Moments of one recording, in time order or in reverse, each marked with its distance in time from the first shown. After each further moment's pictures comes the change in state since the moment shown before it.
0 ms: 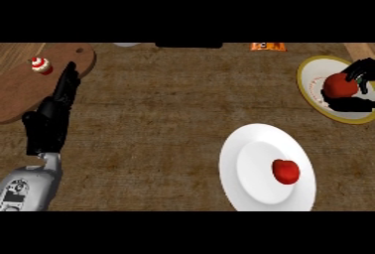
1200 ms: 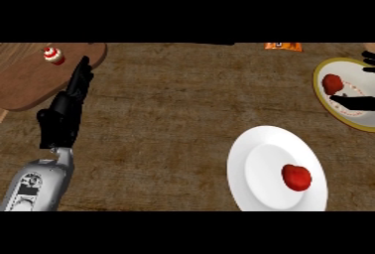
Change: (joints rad) left arm -0.049 -0.041 -0.029 0.009 -0.022 -0.007 -0.008; right arm -0.282 -0.122 -0.173 0.719 0.031 -0.004 -0.334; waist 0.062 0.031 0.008
